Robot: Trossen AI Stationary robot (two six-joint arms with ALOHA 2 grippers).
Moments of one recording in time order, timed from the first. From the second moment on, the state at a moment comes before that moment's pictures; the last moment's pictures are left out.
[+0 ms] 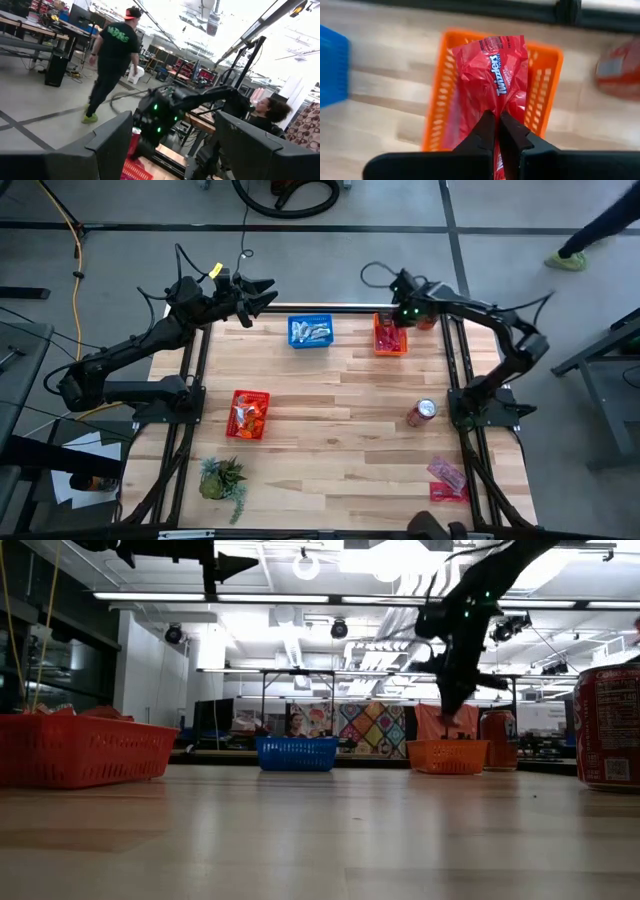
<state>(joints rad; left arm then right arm) 0.66 0.99 0.82 0.36 0.31 -0.46 -0.83 1.55 1.14 -0.79 0.02 0.58</state>
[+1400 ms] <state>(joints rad) 0.66 0.99 0.82 0.36 0.31 -0.44 -0.83 1.29 1.16 -0.58 -0.13 0.46</state>
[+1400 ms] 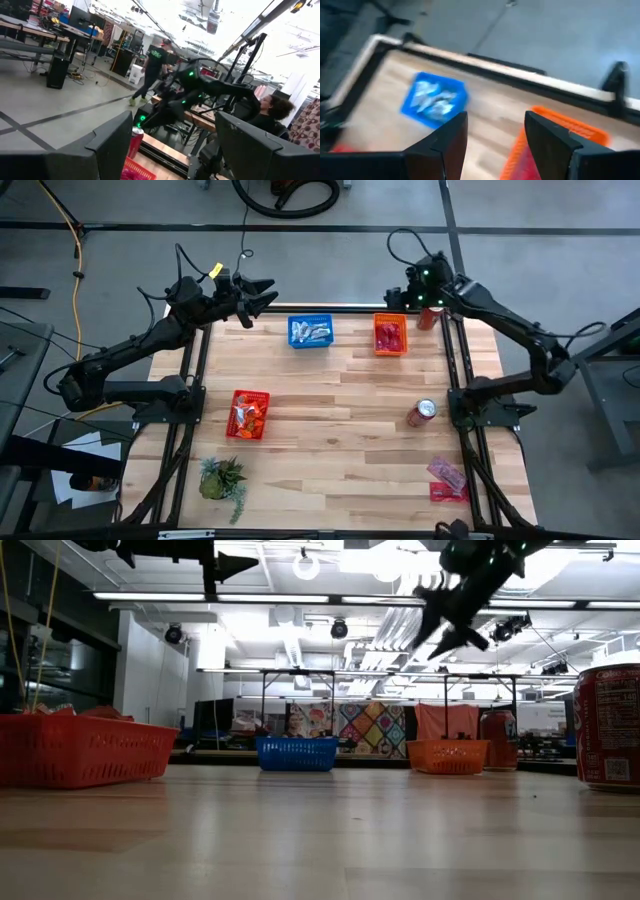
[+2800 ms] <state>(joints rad) 0.66 0.99 0.82 0.36 0.30 -0.38 0.70 1.44 0.82 -0.94 -0.50 1.62</state>
